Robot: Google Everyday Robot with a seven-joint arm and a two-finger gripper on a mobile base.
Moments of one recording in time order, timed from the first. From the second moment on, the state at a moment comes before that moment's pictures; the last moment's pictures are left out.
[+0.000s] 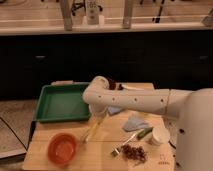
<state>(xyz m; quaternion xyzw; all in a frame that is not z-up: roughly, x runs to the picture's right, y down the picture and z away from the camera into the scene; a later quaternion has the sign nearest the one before) -0.031 0.171 0.782 -0.28 -0.16 -0.48 0.81</state>
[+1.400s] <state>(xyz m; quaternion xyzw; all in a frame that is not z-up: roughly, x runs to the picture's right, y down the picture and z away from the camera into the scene) -0.122 0.178 0.734 -0.25 -0.21 -0.58 0.75</state>
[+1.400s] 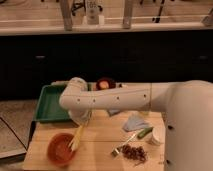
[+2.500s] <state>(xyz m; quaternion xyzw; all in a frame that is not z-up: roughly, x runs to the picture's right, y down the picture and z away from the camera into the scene) -0.168 0.197 0.723 -0.25 -0.24 -0.65 0.68</state>
